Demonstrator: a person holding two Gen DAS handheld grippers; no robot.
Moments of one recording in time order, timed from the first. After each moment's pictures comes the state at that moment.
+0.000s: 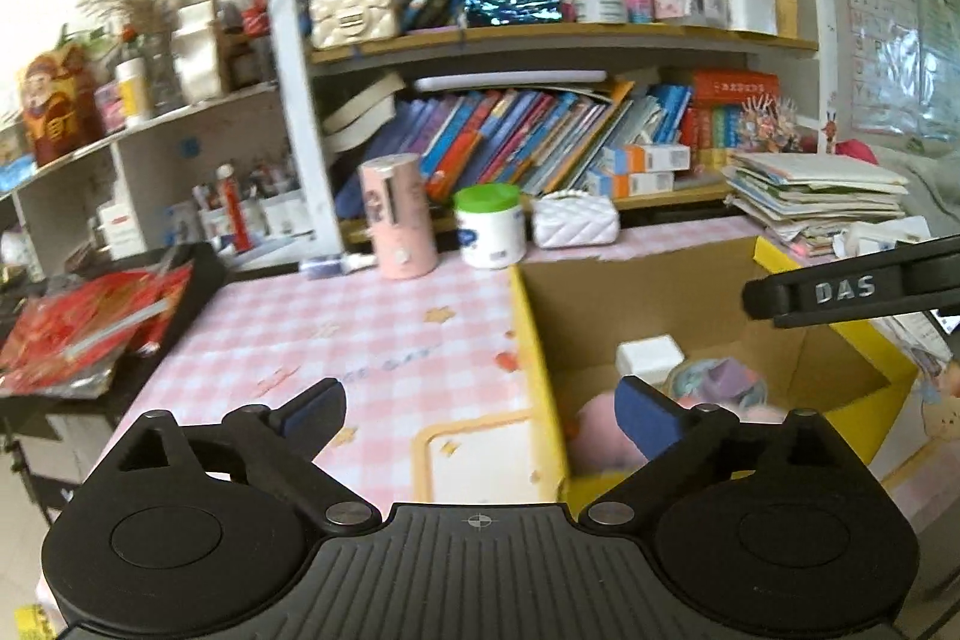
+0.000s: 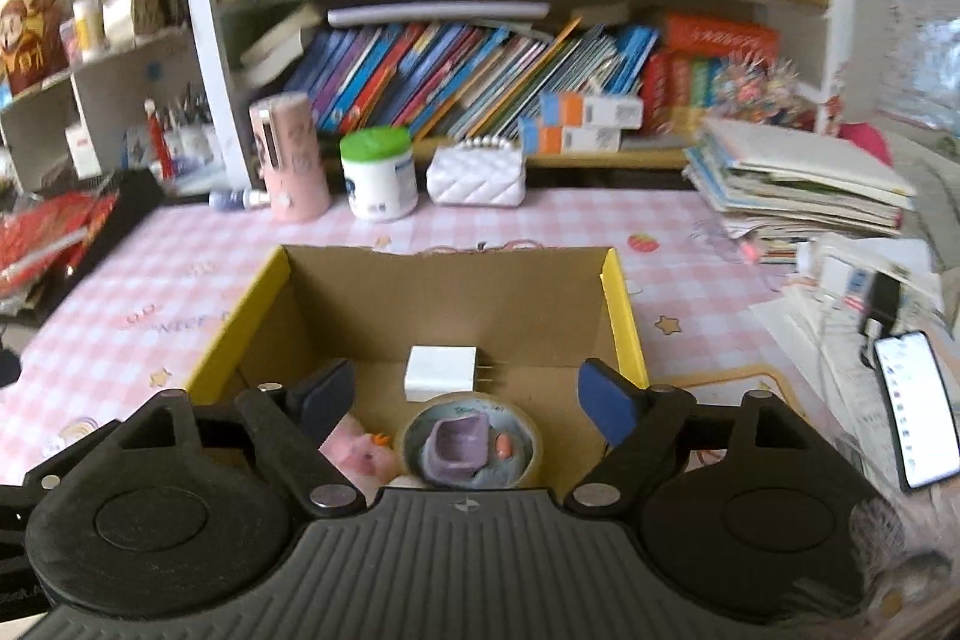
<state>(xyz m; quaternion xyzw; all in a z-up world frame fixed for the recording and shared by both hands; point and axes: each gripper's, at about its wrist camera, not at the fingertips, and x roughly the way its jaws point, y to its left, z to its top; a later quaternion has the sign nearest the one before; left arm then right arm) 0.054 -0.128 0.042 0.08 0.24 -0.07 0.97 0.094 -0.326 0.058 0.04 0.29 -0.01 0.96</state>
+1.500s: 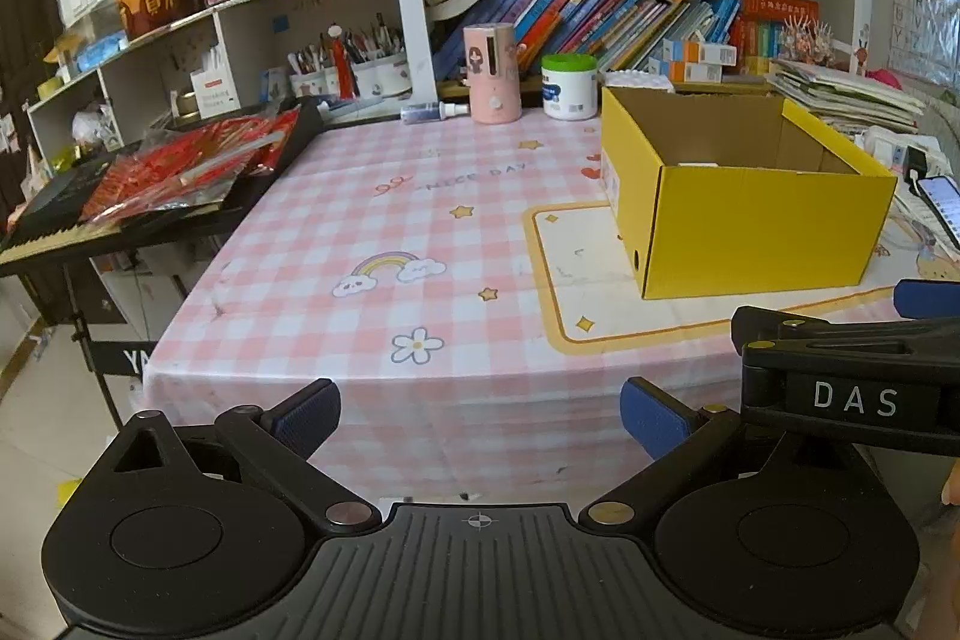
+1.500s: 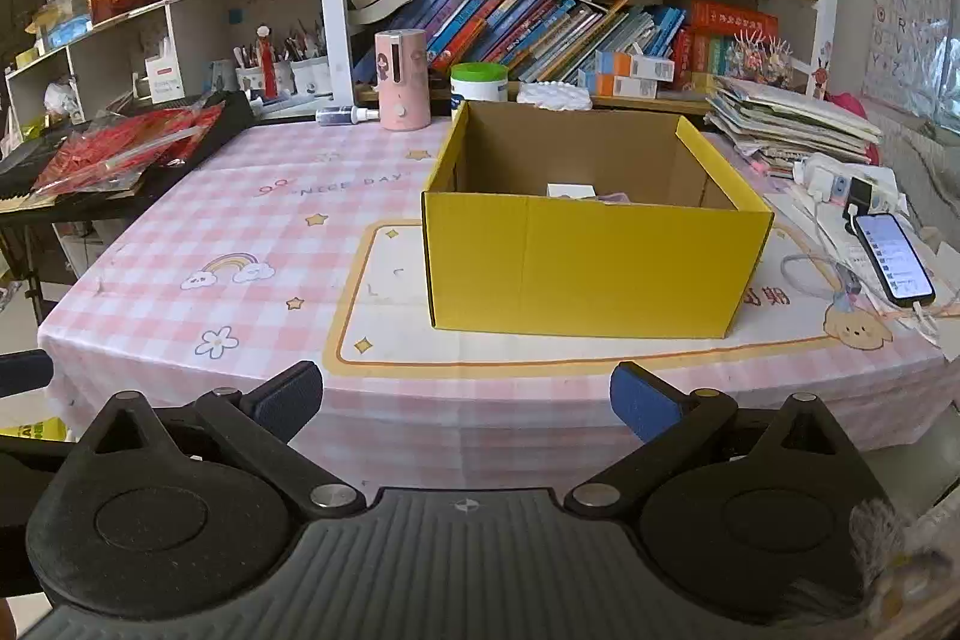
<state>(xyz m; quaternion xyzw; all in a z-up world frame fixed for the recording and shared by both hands) -0.075 -0.040 0.011 0.06 0.33 -0.02 0.94 -0.079 -0.185 0.023 0.02 0.31 -0.01 0.95</state>
